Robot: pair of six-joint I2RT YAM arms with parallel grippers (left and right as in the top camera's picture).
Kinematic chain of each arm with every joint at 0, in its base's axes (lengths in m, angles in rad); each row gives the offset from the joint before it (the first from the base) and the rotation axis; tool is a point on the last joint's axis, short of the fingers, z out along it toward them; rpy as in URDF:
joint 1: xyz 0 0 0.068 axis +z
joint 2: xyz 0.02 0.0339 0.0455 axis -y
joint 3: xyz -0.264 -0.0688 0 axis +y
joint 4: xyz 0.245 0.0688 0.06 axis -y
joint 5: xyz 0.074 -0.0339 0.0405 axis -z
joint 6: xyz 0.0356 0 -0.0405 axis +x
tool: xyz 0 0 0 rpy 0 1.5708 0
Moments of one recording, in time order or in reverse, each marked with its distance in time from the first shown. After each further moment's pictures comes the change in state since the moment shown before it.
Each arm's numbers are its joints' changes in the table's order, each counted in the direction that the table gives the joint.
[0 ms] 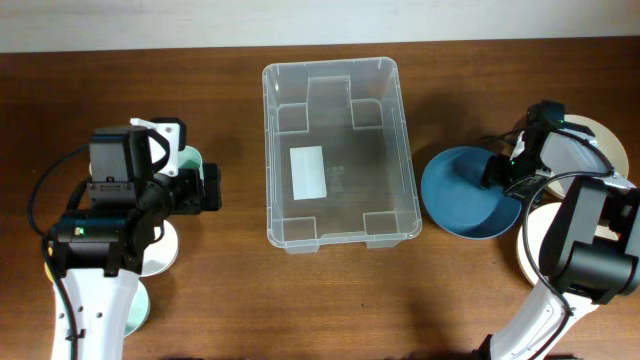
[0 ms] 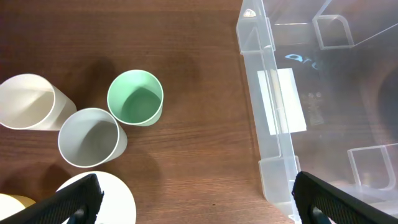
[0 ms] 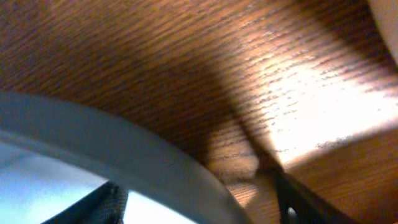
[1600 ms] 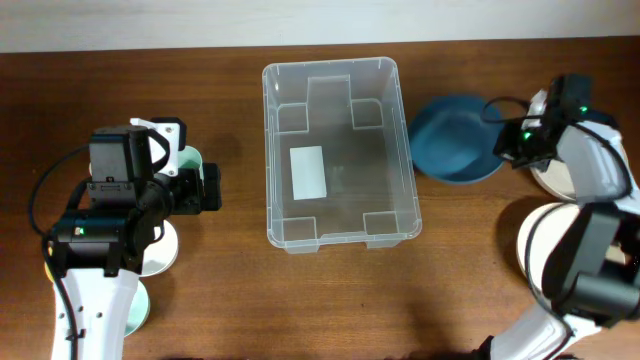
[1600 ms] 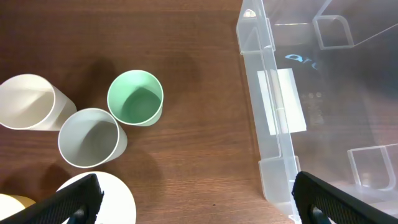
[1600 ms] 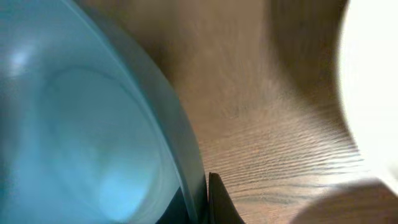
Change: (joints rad) left arm 0.000 0.000 0.000 0.000 0.000 0.000; right arm -0.003 0.156 -0.097 0.063 -0.200 -0.002
